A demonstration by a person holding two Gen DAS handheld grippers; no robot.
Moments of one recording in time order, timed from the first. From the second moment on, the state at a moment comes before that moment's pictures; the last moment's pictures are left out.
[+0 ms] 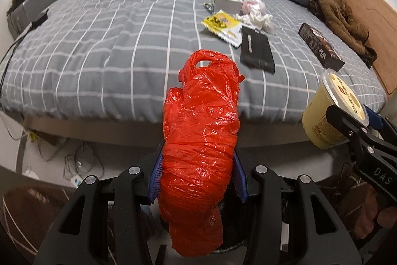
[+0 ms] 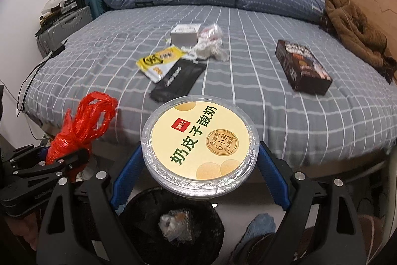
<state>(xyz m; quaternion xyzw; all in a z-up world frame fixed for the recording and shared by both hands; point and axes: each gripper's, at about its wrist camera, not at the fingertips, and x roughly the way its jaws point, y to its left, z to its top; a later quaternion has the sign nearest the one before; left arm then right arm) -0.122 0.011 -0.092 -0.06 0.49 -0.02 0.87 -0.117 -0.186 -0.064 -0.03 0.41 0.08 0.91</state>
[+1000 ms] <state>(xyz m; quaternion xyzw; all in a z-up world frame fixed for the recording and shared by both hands) -0.134 0.027 -0.198 -0.05 0.60 0.00 0.80 -0.125 -0.159 -0.193 -0.05 0.58 0.10 0.81</state>
